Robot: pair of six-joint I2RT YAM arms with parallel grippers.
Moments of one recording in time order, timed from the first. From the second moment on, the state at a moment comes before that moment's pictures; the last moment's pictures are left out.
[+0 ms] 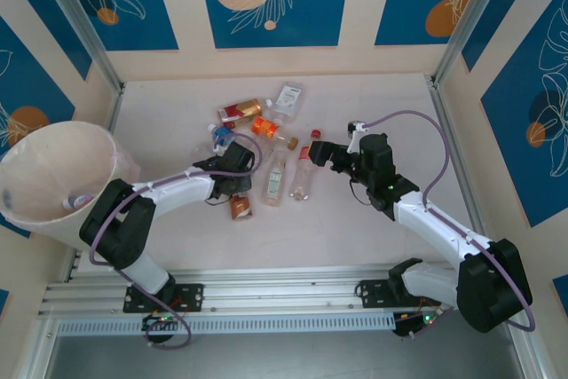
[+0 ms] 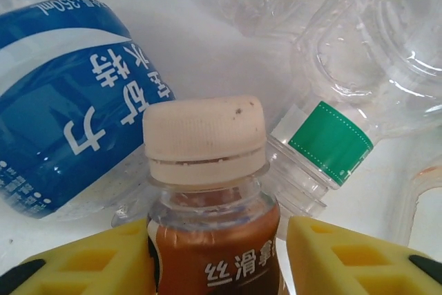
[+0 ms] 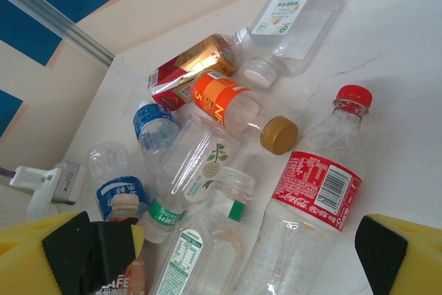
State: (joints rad) left arm -0.62 1.60 0.91 -0.39 -0.26 -0.71; right arm 0.43 1.14 0.66 0.08 -0.15 0.59
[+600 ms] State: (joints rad) left arm -0.62 1.34 0.83 -0.27 -0.13 -0.60; right arm 0.43 1.14 0.66 0.08 -0.15 0.59
